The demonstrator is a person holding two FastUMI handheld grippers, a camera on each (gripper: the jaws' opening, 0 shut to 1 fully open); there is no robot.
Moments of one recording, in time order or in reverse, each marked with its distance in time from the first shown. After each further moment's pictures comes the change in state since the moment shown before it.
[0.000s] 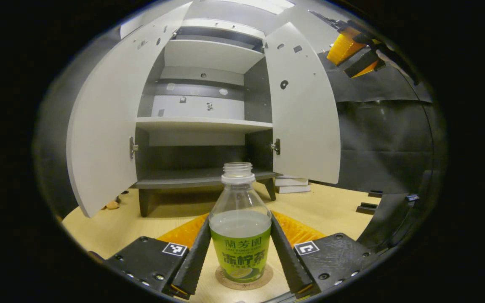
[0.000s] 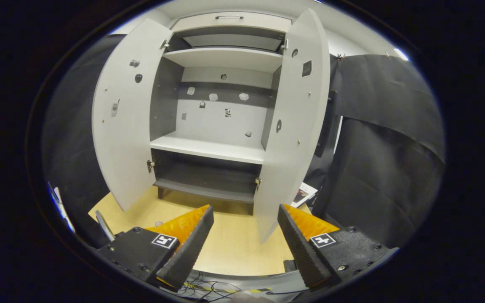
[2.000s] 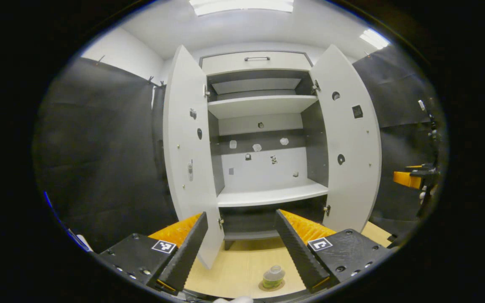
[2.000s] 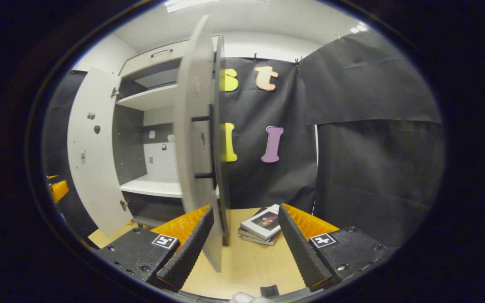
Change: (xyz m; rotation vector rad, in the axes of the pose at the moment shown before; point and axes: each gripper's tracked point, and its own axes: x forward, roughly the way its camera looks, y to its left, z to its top) left arm -0.104 0.013 0.300 0.074 -0.011 0.546; right arm 0.047 -0.208 0.046 0.208 -0.255 -0.010
